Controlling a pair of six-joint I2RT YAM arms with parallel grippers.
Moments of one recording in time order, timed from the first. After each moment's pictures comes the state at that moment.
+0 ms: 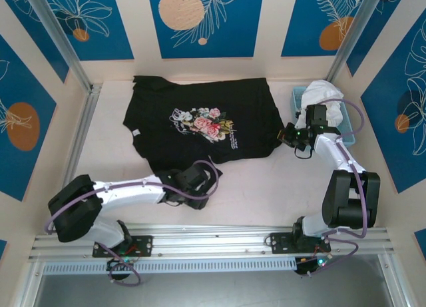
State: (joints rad) left arm -1.02 1.45 0.76 -0.50 -0.04 -0.47; right arm -0.10 1.45 0.98 -0.54 -0.42 0.41
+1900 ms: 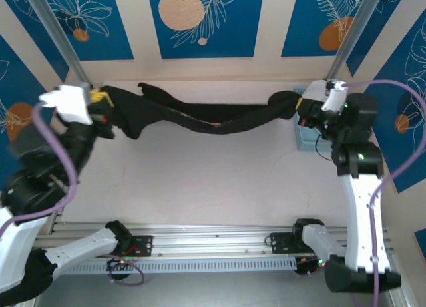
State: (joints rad) left arm -0.73 0.86 1.63 -0.68 -0.53 0.02; right arm -0.05 0.92 1.35 -0.72 -0.37 0.34
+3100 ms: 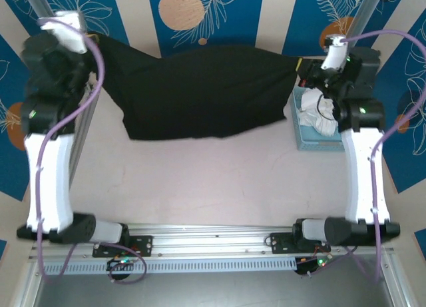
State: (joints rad) left arm -0.13 1.33 2.09 -0.76 -0.12 -0.01; right arm -0.03 1.25 1.73 -0.68 -0.38 0.23
